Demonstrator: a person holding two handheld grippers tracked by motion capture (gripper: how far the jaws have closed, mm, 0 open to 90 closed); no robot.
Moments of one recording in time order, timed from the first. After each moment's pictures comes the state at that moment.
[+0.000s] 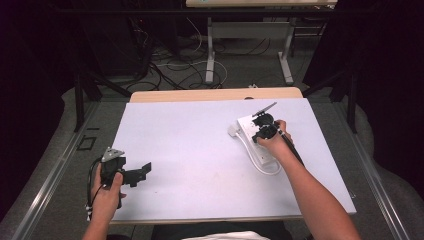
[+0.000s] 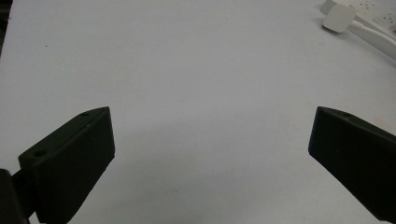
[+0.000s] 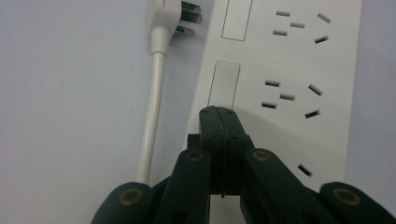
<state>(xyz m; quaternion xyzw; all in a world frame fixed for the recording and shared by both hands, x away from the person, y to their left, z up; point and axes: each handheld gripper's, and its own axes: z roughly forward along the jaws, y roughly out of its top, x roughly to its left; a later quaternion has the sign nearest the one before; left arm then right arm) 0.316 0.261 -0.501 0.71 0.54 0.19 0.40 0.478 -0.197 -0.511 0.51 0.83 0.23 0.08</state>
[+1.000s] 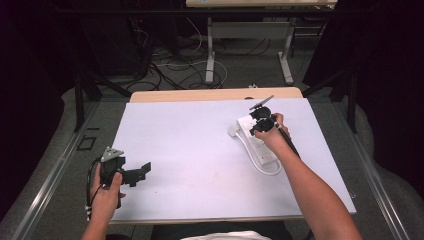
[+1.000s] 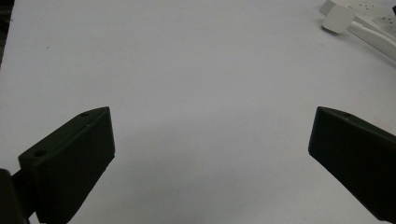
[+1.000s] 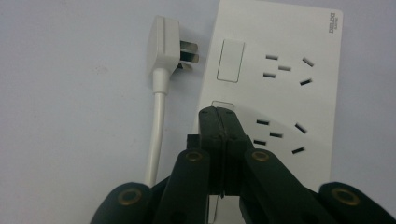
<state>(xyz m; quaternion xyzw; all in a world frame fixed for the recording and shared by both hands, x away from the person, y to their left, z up) 0.316 0.264 -0.499 0.71 0.54 0.19 0.40 0.494 -0.188 -0.497 0.51 0.82 0.24 0.10</state>
